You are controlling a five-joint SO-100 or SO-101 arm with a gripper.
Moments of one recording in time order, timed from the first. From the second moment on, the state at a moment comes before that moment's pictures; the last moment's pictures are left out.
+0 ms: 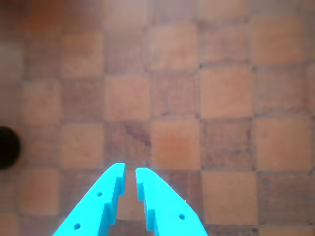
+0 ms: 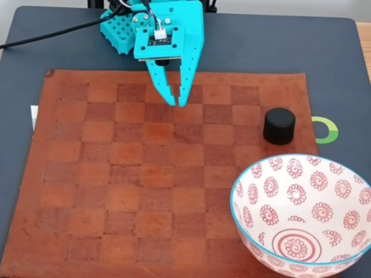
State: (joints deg) arm -11.8 194.3 179.8 69.2 104.9
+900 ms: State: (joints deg) arm -11.9 194.2 168.5 77.0 104.9
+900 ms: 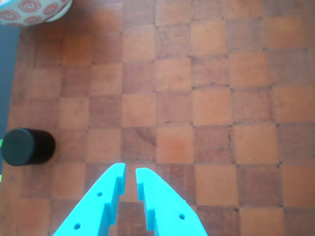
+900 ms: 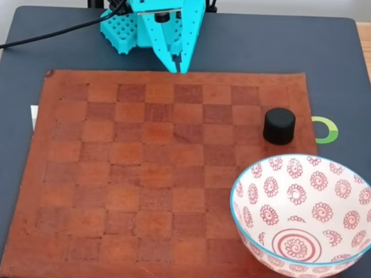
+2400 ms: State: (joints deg) arm -30.7 122.6 125.7 74.8 115.0
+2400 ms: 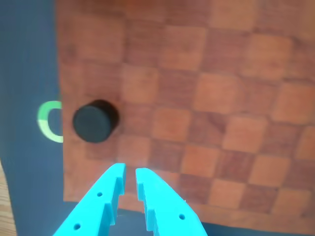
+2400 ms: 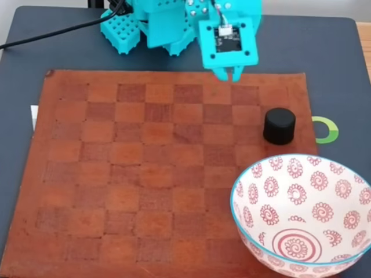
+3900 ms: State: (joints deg) arm -45.4 93.4 116.9 59.6 125.1
